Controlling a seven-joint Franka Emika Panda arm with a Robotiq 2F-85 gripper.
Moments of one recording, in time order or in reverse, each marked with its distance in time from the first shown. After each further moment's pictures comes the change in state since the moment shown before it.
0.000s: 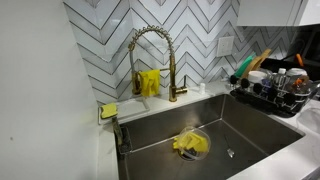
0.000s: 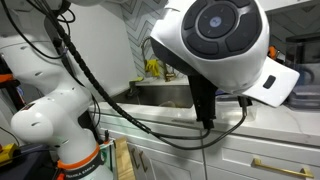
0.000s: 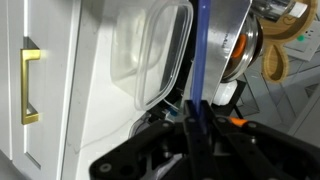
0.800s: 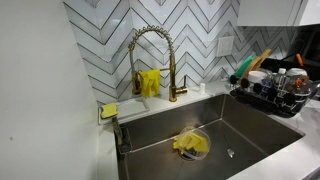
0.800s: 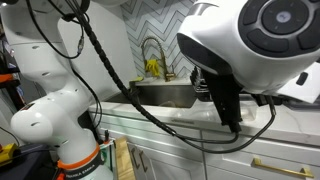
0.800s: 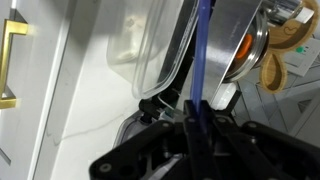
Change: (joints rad) arm -0.007 0.151 0.001 0.155 0.005 -0.104 -0.085
